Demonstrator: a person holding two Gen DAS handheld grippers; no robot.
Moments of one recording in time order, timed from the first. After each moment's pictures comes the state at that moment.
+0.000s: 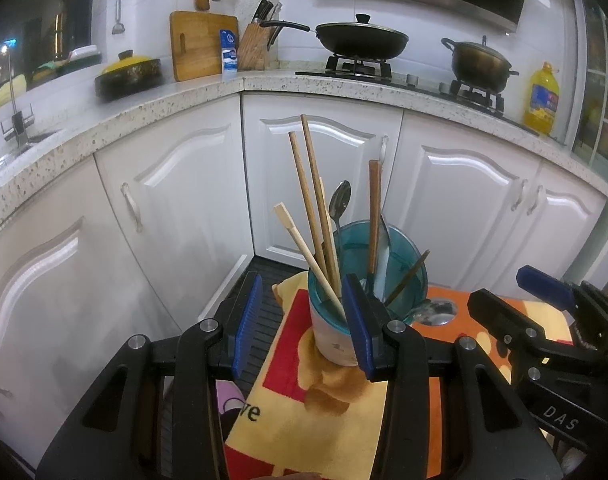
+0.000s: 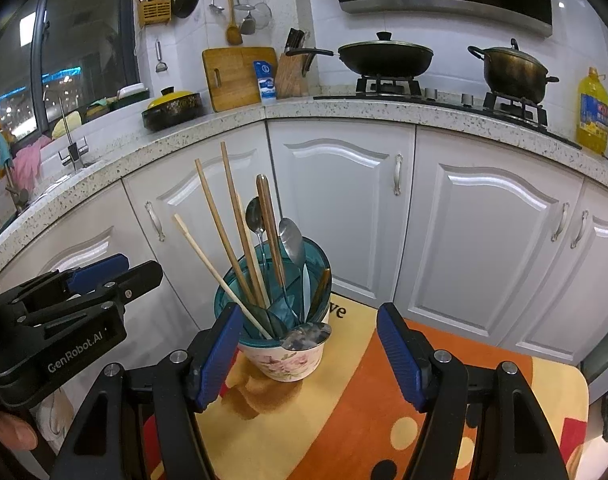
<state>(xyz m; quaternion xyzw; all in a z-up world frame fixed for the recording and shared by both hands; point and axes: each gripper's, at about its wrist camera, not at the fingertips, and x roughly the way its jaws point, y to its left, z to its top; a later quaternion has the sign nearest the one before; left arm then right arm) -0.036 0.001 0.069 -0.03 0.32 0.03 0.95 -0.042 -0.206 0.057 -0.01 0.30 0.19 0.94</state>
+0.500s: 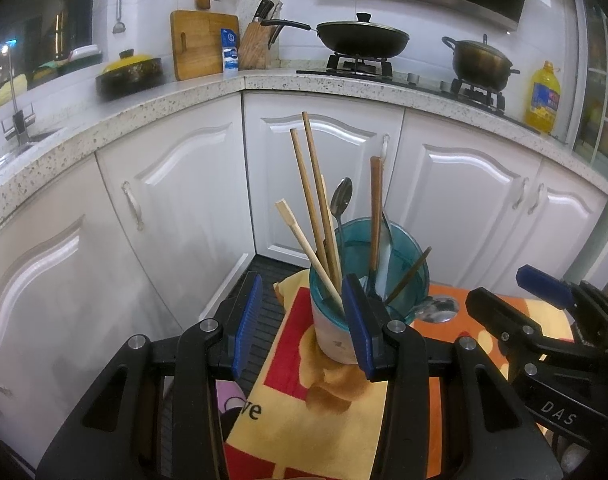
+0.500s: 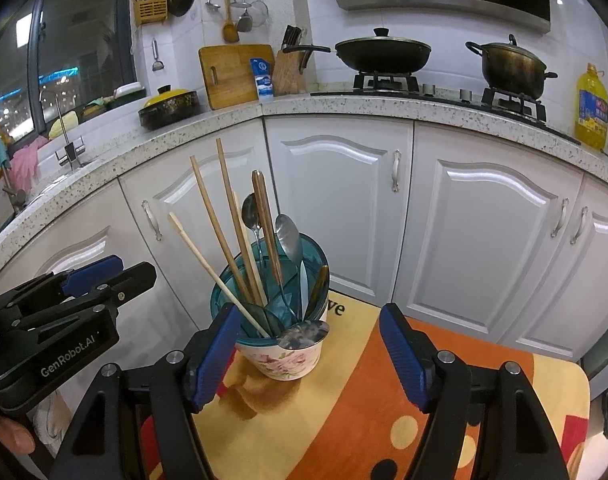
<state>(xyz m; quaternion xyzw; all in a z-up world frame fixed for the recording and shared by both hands) -0.036 0.000 0.066 -0.03 0.32 0.03 0.95 -0.036 -0.207 0.055 -0.01 0.30 0.19 0.93</state>
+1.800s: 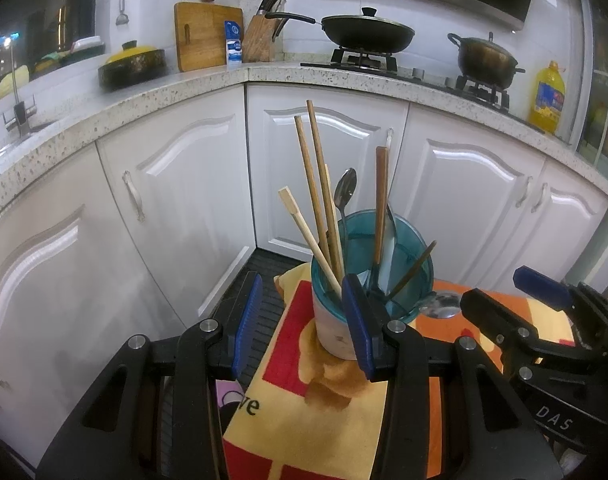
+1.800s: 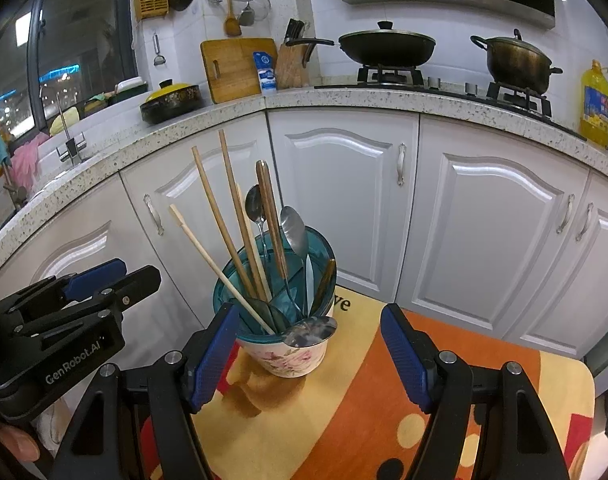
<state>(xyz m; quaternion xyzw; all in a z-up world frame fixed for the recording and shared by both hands) -0.035 0.003 0.059 -0.03 0.33 0.03 0.94 -0.036 -0.199 0.050 -0.01 0.31 0.20 0.93</state>
